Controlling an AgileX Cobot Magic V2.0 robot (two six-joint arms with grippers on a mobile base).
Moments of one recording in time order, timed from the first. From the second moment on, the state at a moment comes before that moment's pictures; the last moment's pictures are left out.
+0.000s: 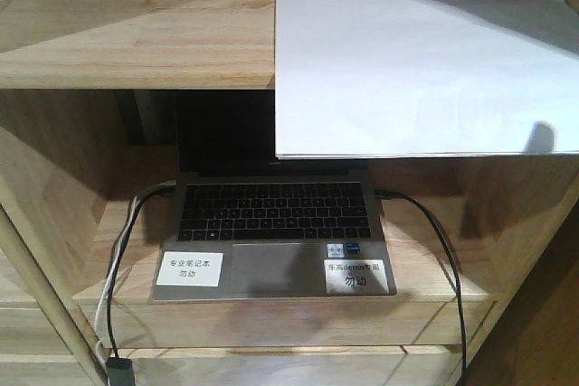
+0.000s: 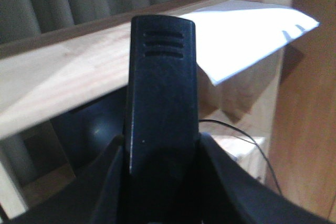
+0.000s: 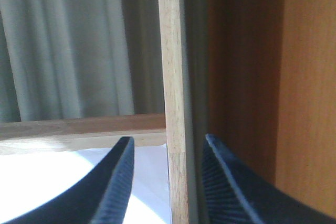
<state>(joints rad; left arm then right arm) -0.62 0.33 -0.94 -0.06 0.84 0.12 -0.05 0.52 -0.96 -0.01 0.43 0.05</state>
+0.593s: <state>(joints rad) -0.62 0.27 -0.91 -0.06 0.84 0.13 -0.05 0.52 -0.96 -0.01 0.43 0.05</state>
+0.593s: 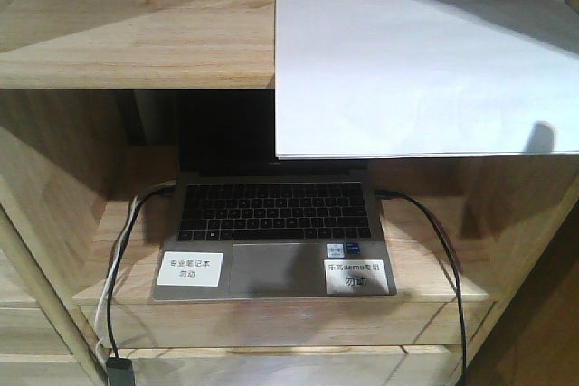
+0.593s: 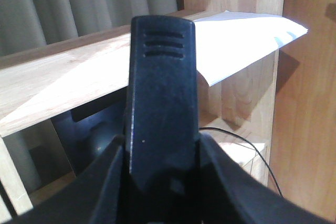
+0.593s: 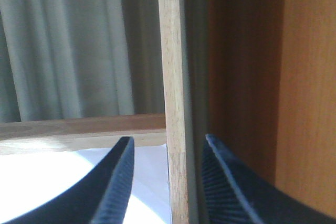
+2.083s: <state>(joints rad) -0.62 0.27 -0.91 -0.06 0.84 0.13 -0.05 0.52 -0.96 -0.02 0.36 0.44</state>
